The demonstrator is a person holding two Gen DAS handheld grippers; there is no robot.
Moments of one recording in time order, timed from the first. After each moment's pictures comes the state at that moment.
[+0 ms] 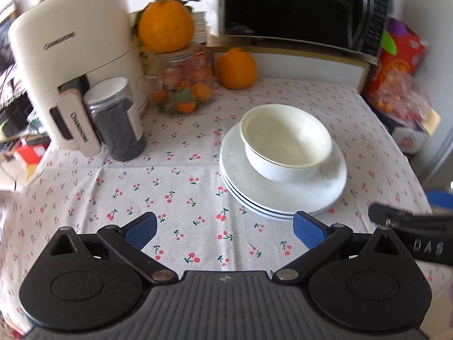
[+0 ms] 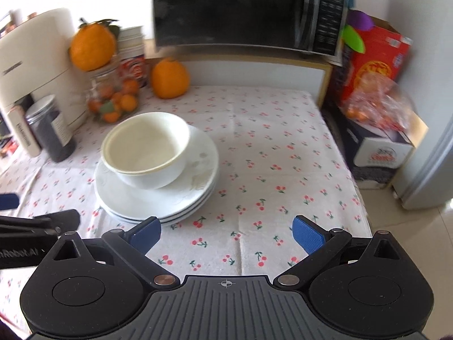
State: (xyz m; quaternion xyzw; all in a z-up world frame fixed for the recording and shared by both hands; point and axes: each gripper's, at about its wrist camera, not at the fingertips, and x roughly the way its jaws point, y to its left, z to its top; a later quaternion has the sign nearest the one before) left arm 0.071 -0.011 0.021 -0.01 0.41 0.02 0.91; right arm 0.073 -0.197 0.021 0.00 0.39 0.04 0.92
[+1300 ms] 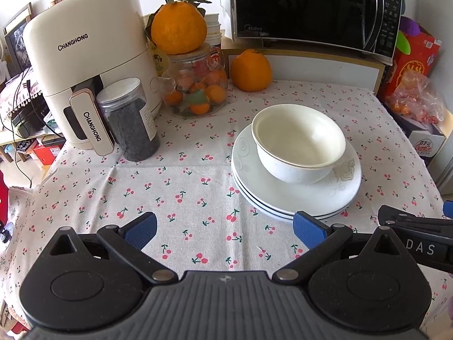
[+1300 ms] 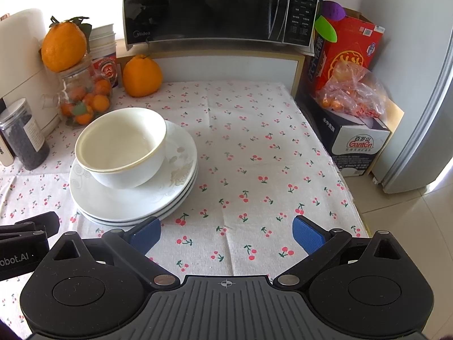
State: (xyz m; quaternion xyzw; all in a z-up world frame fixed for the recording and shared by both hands) left arm 0.070 -0.018 0.016 0.01 0.40 0.05 0.91; right arm 0.073 -0.191 0.012 0.00 0.38 -0.01 0.92
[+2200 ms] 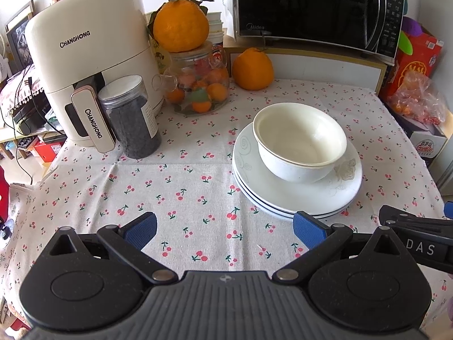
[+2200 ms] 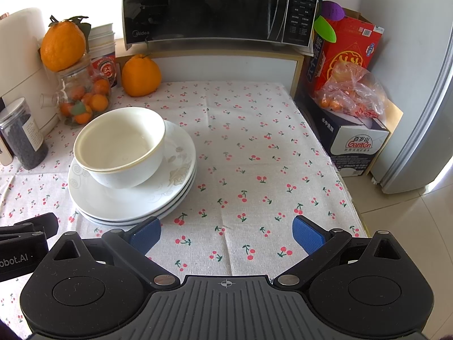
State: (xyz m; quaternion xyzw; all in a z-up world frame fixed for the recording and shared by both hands) left arm 0.070 -0.017 0.015 0.00 0.41 0.05 0.91; right arm 0.073 -0.191 0.012 0.00 0.38 -0.01 0.92
